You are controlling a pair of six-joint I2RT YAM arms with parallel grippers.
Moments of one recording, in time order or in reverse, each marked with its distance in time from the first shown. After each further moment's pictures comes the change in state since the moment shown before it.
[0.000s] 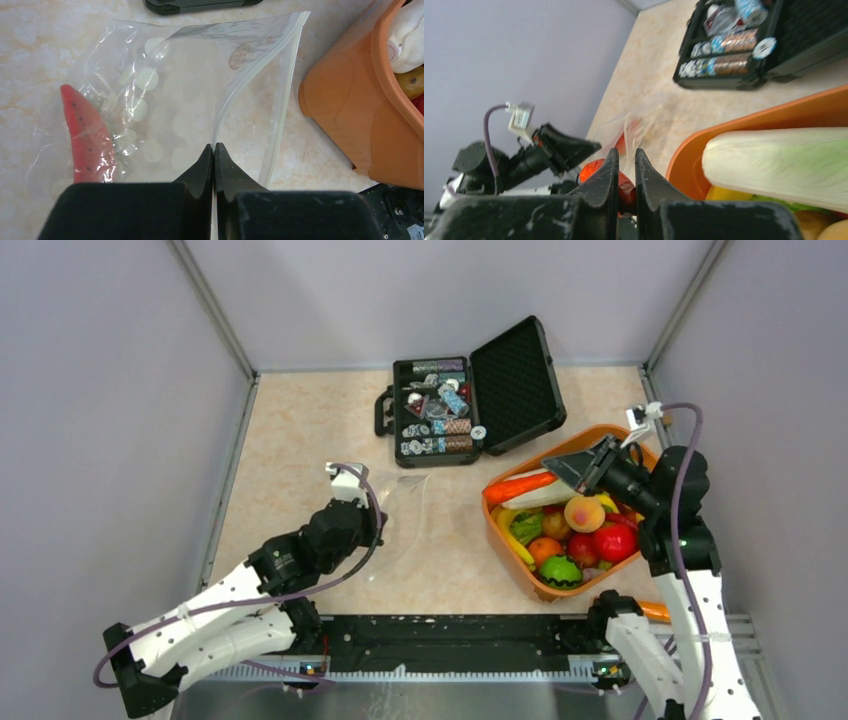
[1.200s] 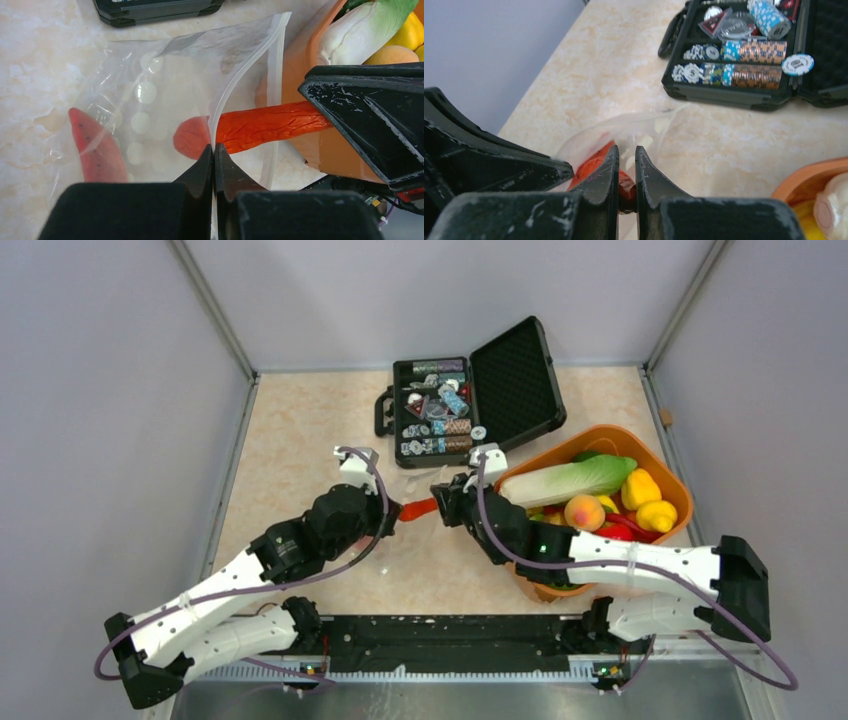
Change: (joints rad) left arm 0.001 0.103 0.139 0.003 0.105 -0.045; right arm 1.220 0.486 -0.027 0.425 1.349 -0.204
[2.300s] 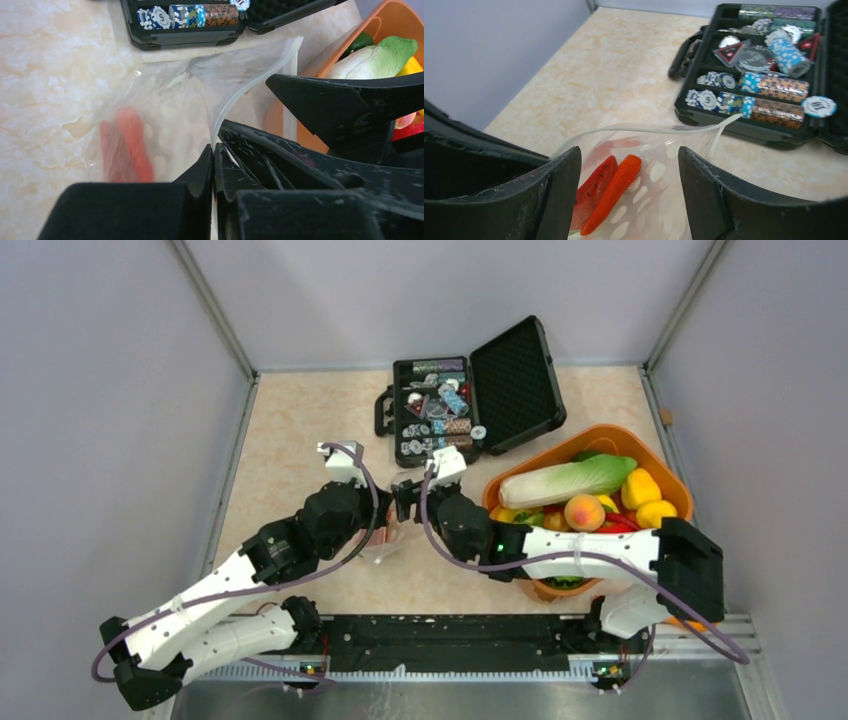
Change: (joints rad) left arm 0.000 -0.019 0.038 -0.012 -0.120 -0.020; right arm 0.050 0.272 0.084 0.325 0.098 -0.245
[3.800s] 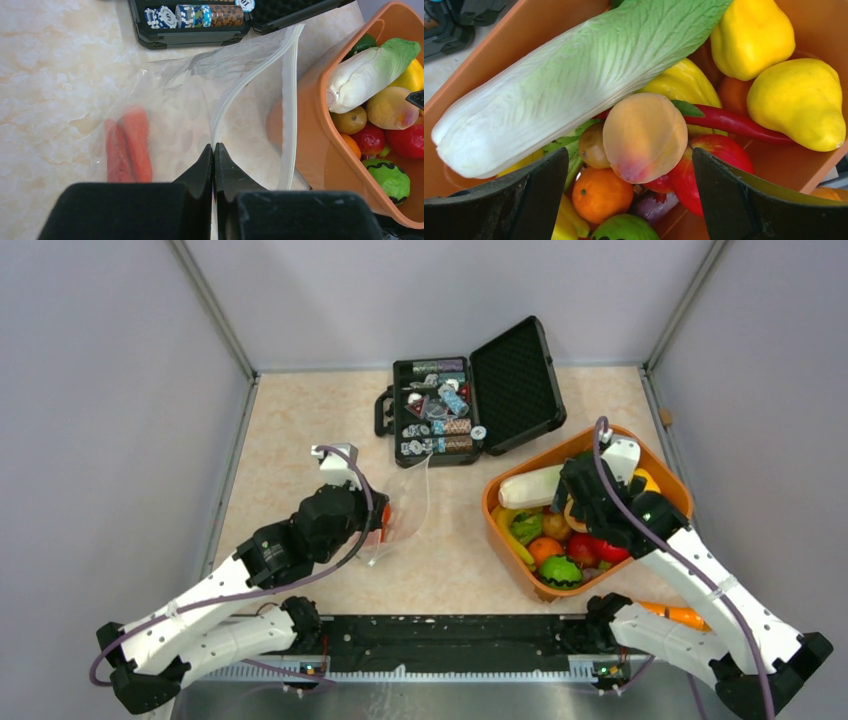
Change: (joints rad) left arm 0.001 -0.035 -0.006 -0.030 -0.017 -0.006; right arm -0.625 -0.571 0.066 -1.481 -0.101 0.467
